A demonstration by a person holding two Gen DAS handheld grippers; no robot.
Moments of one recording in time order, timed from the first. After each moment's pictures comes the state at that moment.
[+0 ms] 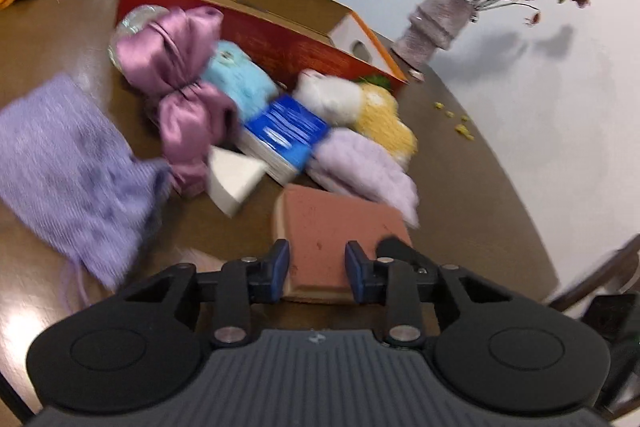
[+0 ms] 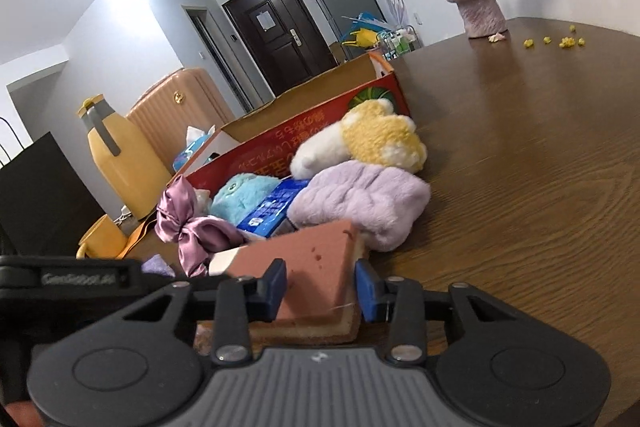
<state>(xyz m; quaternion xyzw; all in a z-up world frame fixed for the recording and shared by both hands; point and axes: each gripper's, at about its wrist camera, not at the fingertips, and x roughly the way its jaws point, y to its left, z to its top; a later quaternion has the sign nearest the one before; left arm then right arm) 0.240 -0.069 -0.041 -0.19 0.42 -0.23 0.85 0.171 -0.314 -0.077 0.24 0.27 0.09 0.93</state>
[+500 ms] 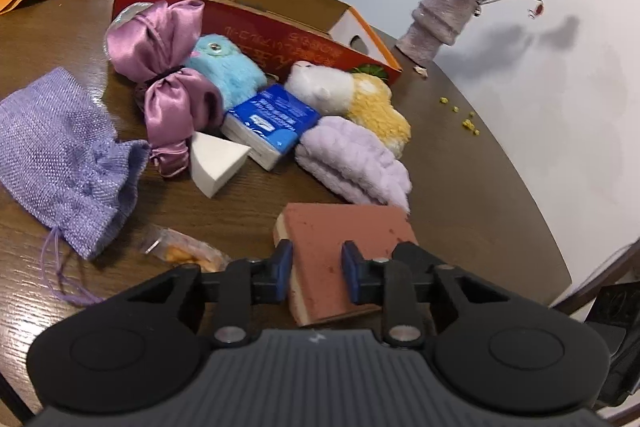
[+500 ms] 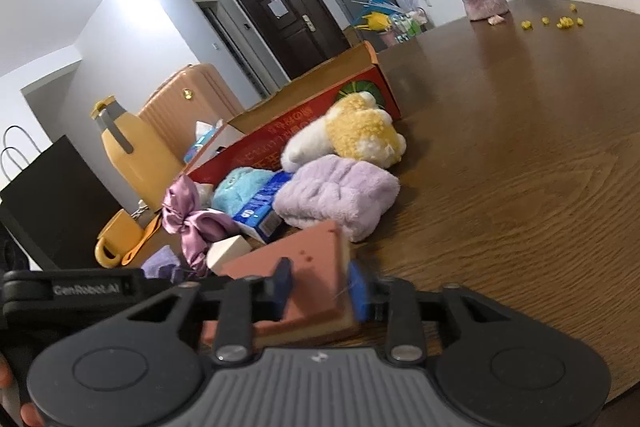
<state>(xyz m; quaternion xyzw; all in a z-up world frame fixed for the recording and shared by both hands) 0.229 -0.094 -0.040 -0.17 0.42 -0.21 0.87 0.167 -0.344 -0.078 0.25 0.29 0.13 0.92</state>
